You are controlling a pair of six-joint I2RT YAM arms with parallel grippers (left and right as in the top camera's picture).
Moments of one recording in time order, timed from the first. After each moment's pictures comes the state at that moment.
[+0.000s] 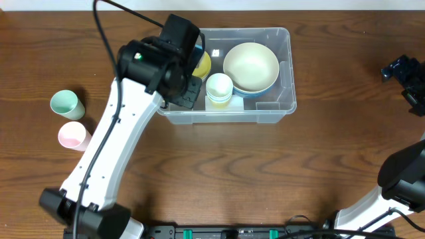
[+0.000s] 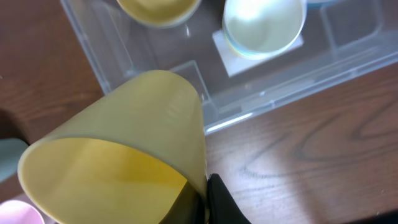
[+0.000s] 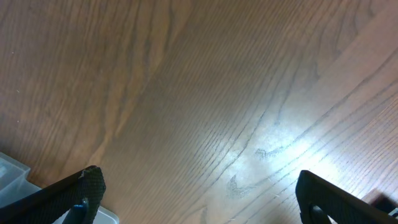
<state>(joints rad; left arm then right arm) -0.44 1.70 1.86 -1.46 -0.05 -0.04 -0.45 1.92 1.92 -1.41 0.04 0.57</state>
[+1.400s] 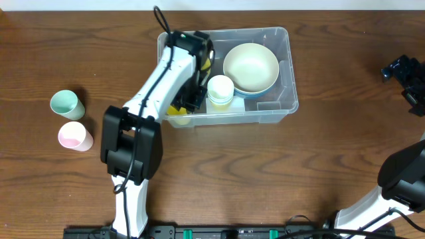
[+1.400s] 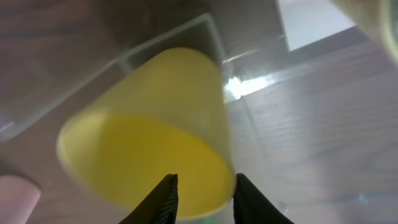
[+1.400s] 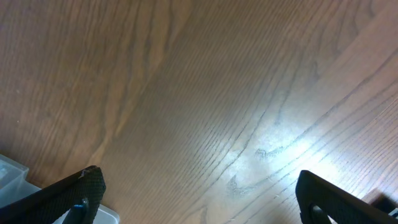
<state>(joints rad) -0.38 2.14 1.90 -1.51 -0.05 -0.03 -0.45 1.92 1.92 -1.41 0.04 0.57</state>
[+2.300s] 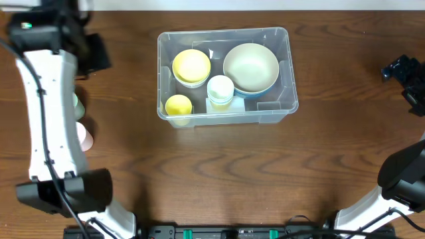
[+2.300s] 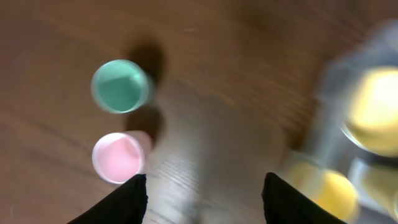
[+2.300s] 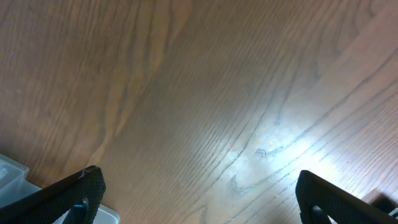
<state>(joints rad) 0.14 1.83 2.13 -1.51 -0.14 -0.26 -0.45 1.92 1.92 -1.41 0.04 0.57</state>
